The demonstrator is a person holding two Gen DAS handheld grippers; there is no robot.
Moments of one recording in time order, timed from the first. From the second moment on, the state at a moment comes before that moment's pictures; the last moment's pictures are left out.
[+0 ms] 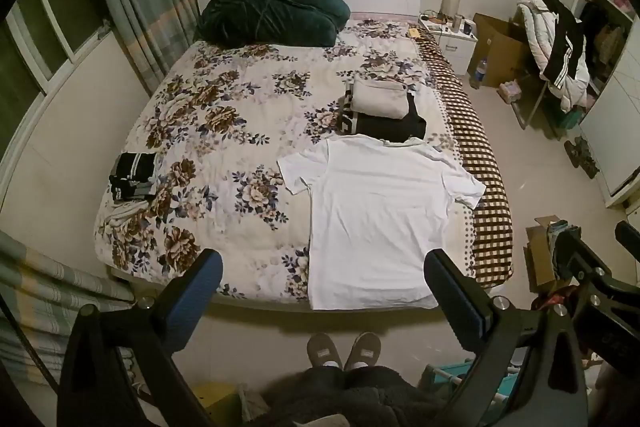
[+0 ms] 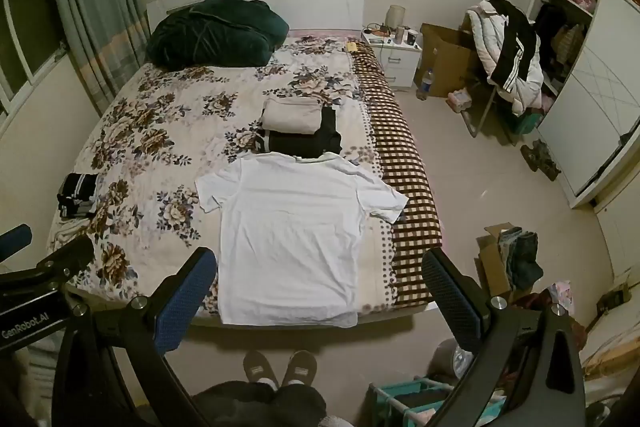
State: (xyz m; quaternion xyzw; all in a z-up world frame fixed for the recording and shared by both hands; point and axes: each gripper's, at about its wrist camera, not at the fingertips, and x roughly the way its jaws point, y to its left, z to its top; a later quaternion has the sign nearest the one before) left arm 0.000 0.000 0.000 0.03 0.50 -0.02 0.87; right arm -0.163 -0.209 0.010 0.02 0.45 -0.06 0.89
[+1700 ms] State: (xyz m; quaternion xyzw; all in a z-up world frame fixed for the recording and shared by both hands) left arm 0.018 -0.016 0.021 0.03 0.49 -0.02 0.87; right arm -0.152 -0.188 0.054 0.02 0.44 -0.06 0.90
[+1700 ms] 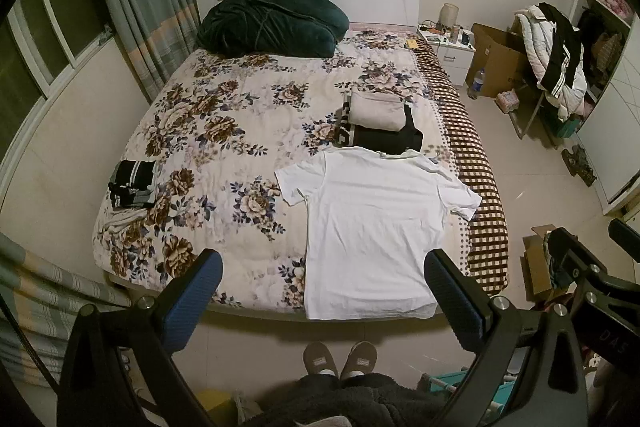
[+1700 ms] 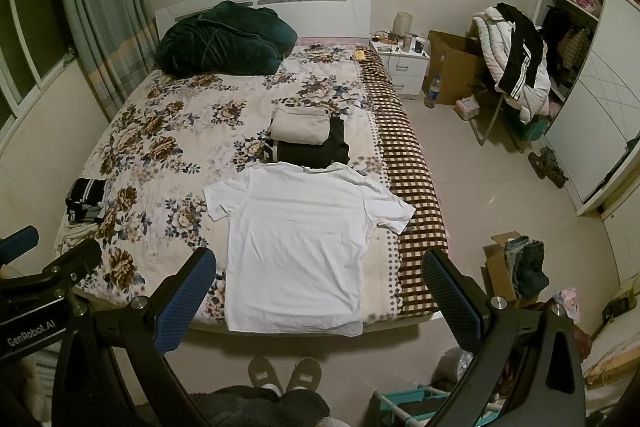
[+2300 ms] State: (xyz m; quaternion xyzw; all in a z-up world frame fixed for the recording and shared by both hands) left arm 0.025 -0.019 0.030 0.03 0.49 -0.02 0.87; right arm -0.152 -0.188 0.053 0.02 0.44 -0.06 0.90
